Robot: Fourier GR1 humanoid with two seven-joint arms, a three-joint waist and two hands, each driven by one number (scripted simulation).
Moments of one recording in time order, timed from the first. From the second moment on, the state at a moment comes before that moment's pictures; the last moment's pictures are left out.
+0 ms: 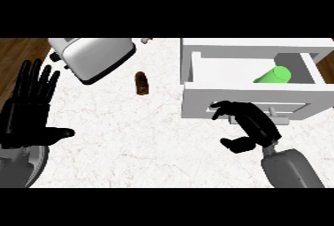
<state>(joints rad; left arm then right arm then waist) -0.17 0.57 -0.18 -1.50 0.85 0.09 -0.36 -0.25 -0.27 0.23 -1.39 0.75 0.13 -0.21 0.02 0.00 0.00</state>
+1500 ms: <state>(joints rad) -0.12 0.51 -0.05 -1.44 0.78 -0.13 -0.35 -0.92 -0.29 -0.04 -0.27 0.78 0.09 -0.66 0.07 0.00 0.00</state>
